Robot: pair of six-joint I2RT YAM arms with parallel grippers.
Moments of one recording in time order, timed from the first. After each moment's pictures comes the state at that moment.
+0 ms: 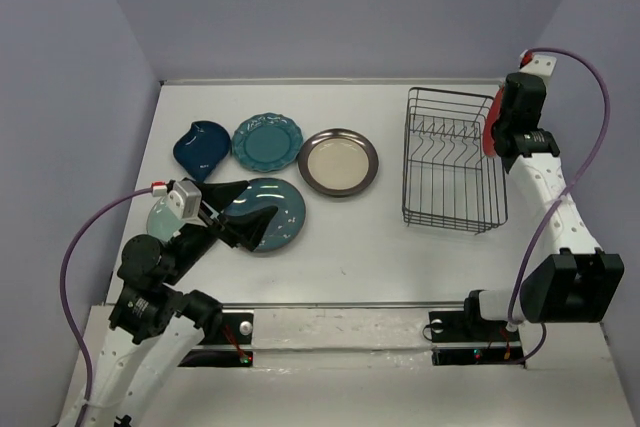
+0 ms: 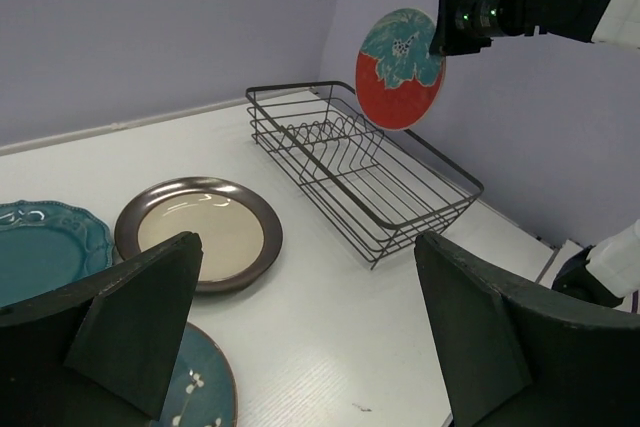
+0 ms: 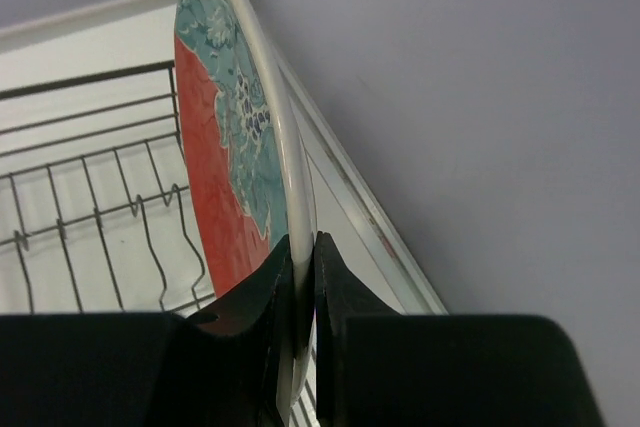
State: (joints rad) left arm -0.48 0.28 0.62 -0.13 0.28 -0.32; right arm -0.02 1.32 1.28 -0.31 0.62 0.00
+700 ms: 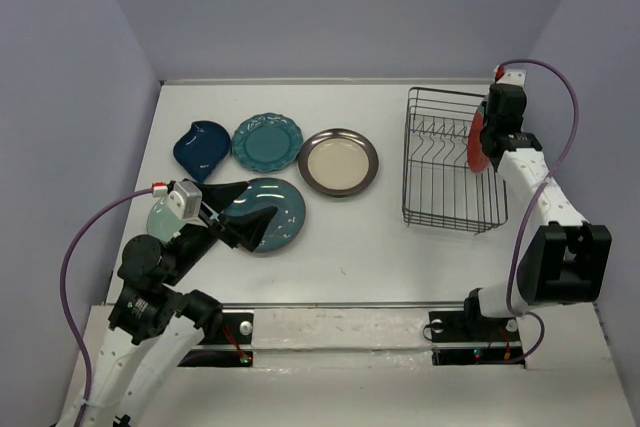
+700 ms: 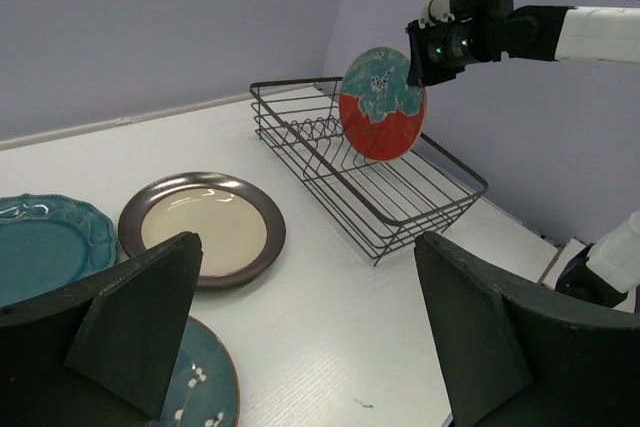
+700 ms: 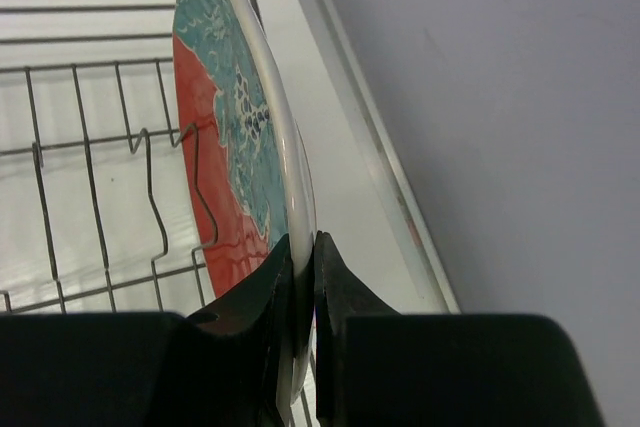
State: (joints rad) left arm -0.50 0.27 0.62 -0.15 0.26 -0.31; right arm -0.02 1.43 1.20 -0.24 0.54 -0.09
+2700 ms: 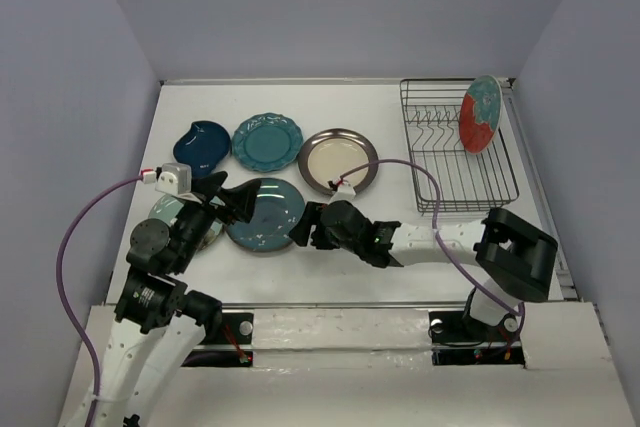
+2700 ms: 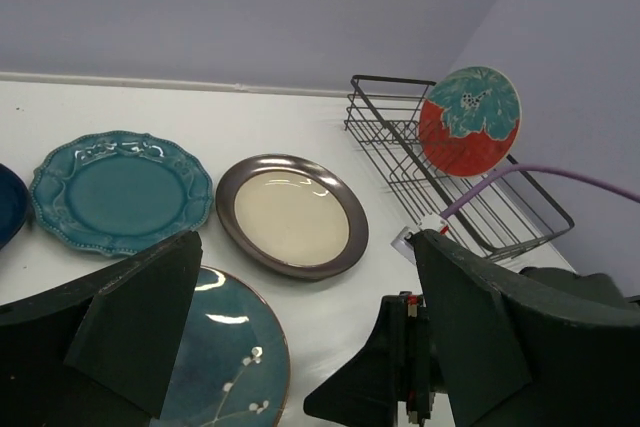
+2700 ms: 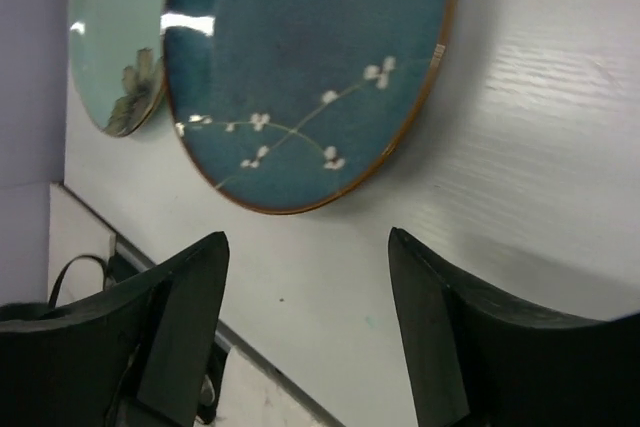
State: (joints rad) left arm -0.39 0.35 0.64 -0.18 0.05 -0.38; right arm 1.10 1.59 0.87 0.19 0.23 0.96
